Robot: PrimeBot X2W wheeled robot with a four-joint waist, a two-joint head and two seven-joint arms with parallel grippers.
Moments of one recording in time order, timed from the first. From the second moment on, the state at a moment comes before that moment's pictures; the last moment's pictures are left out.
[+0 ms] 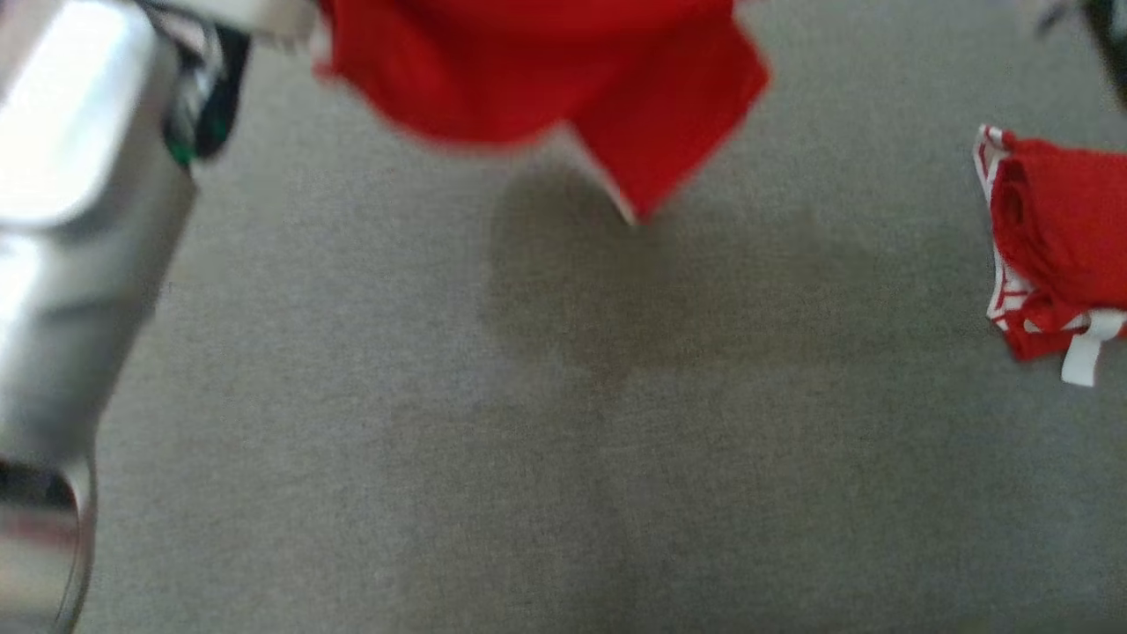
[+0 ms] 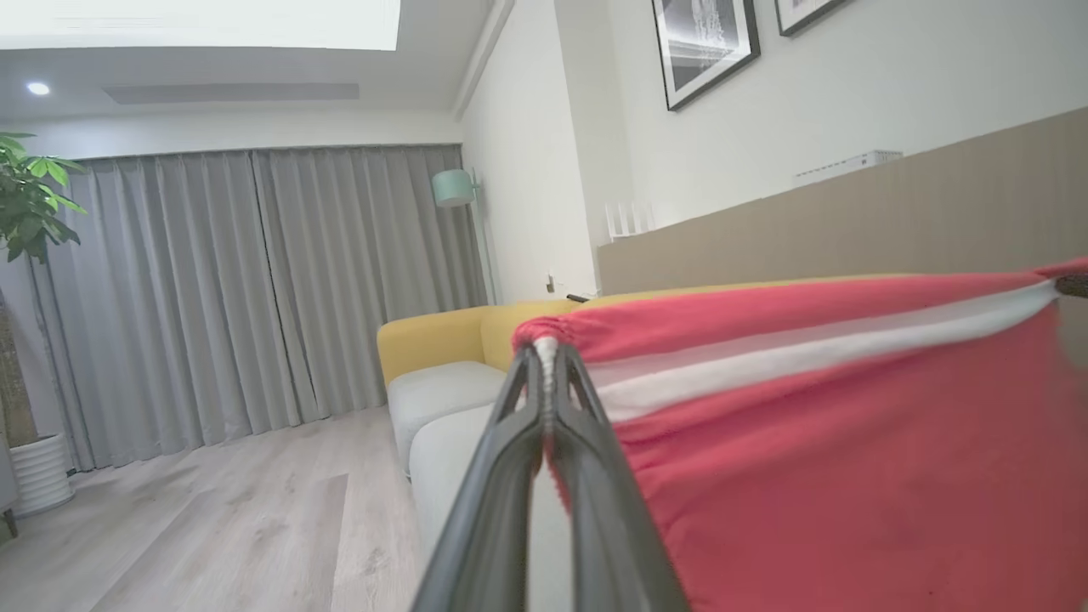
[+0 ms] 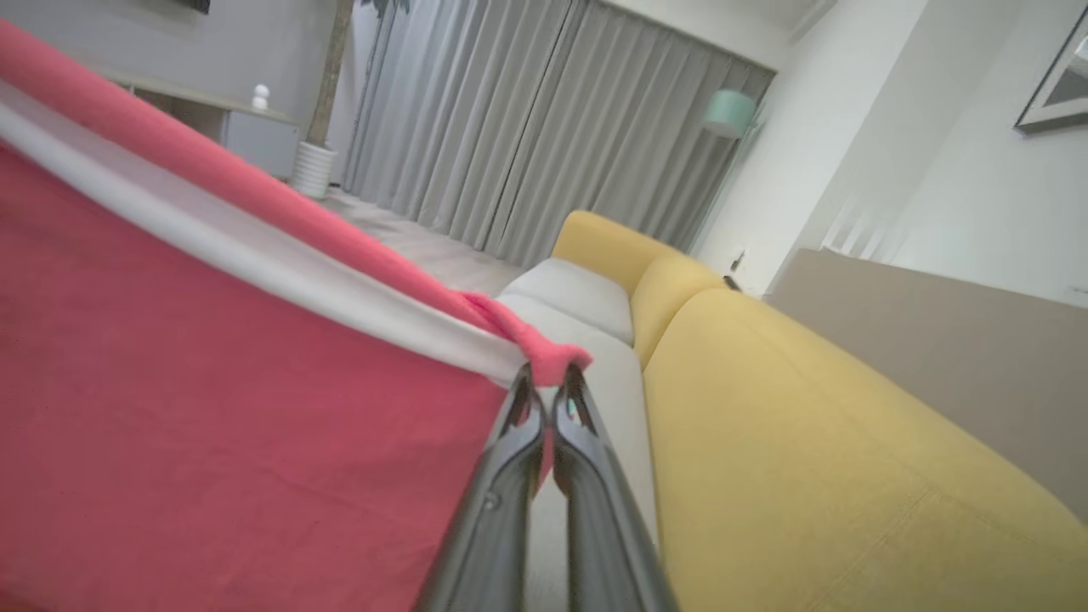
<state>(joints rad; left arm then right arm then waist) -1.18 0.35 -0.68 0.56 -0.61 0.00 -0.22 -1.02 -0.41 0.34 0.40 0.19 0.13 0.13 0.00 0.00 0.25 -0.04</state>
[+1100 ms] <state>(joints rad) -0.61 0.32 -0.88 0.50 -0.58 -0.13 -0.26 -0.76 -0.58 0.90 0.72 0.57 0.13 0.18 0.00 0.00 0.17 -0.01</state>
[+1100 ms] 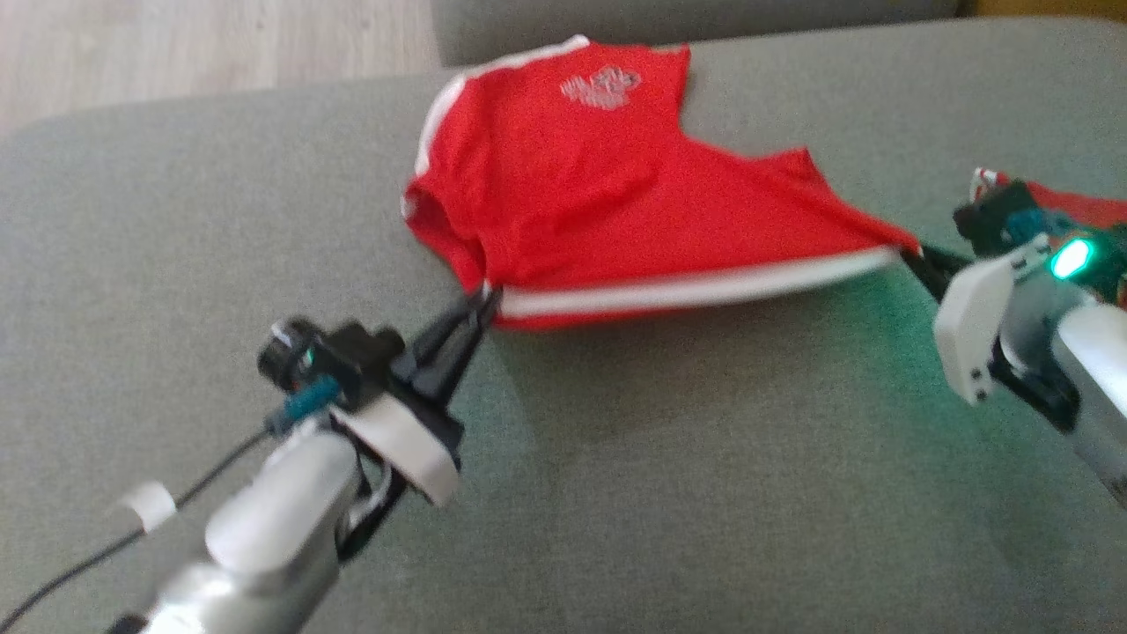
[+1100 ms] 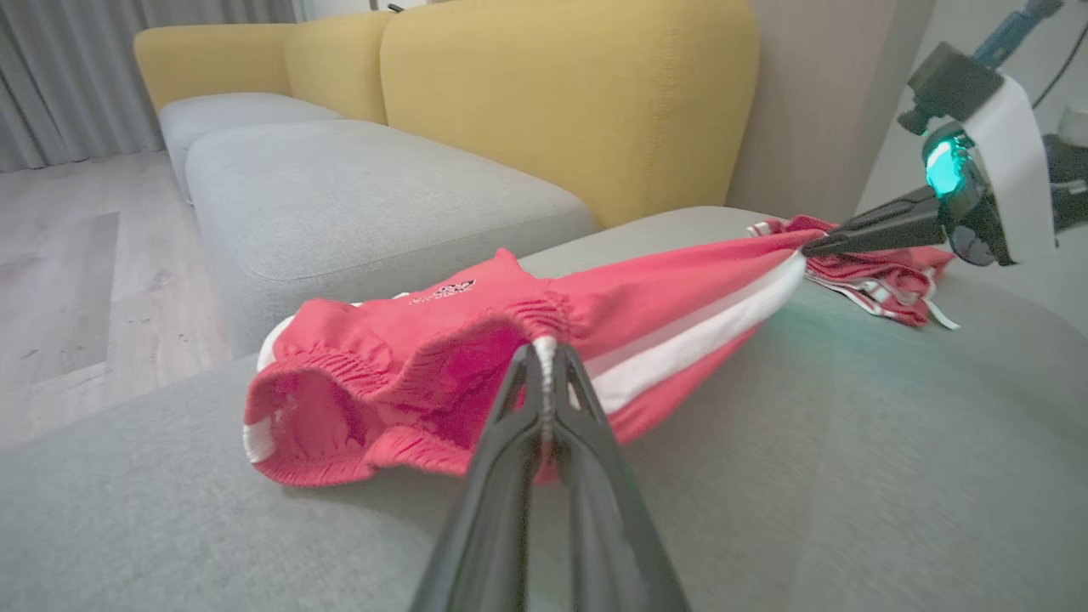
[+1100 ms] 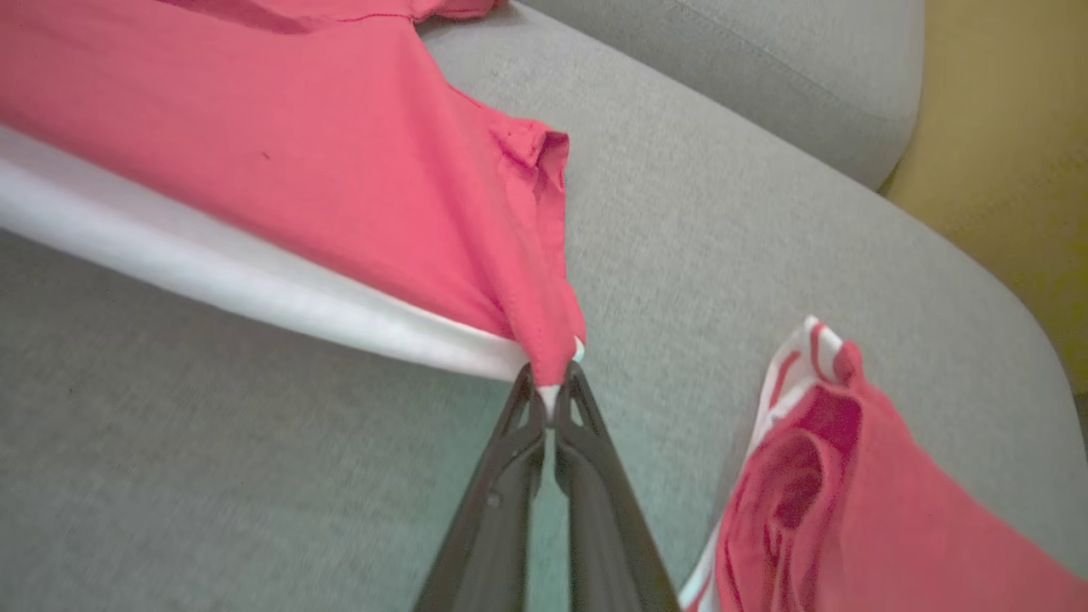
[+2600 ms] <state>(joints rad) -0.72 0.22 -0.85 0.51 -0.66 0.03 -0.20 -0.97 -0.65 0.72 0.58 0.41 0.13 0.22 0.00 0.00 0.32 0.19</state>
